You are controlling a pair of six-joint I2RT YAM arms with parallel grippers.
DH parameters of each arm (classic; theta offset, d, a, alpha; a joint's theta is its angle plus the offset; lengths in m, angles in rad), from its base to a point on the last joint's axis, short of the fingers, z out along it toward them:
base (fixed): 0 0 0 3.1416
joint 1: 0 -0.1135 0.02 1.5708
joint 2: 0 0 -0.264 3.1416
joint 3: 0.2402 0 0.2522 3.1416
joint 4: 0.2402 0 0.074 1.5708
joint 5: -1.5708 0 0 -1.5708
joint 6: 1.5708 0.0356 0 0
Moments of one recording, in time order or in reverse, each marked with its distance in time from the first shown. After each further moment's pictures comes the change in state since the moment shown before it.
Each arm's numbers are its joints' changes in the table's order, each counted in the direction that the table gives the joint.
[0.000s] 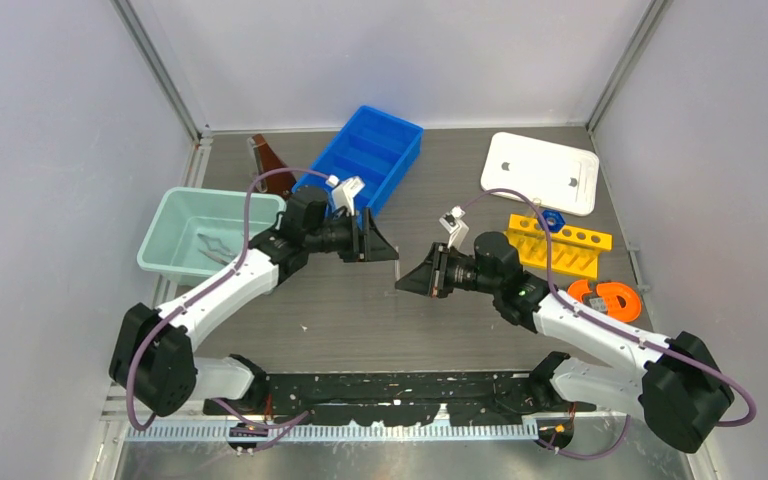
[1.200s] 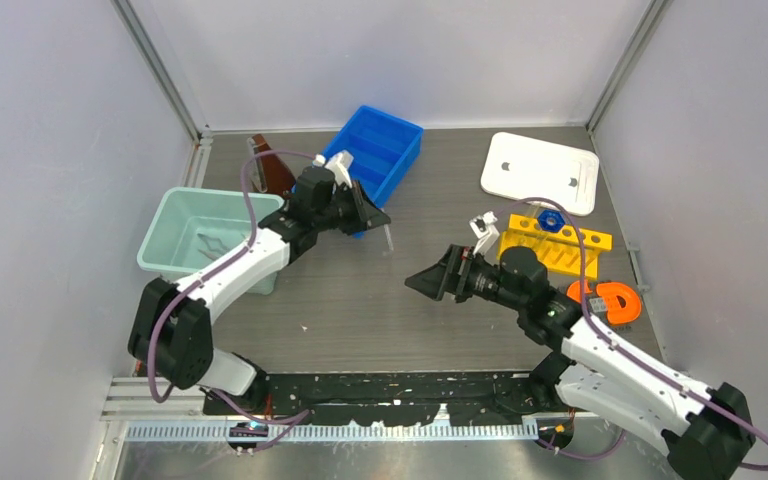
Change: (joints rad) left arm -0.014 0.131 0.106 -0.042 0.248 -0.089; right arm -0.005 -0.241 -0.039 0.155 -0.177 -0.008
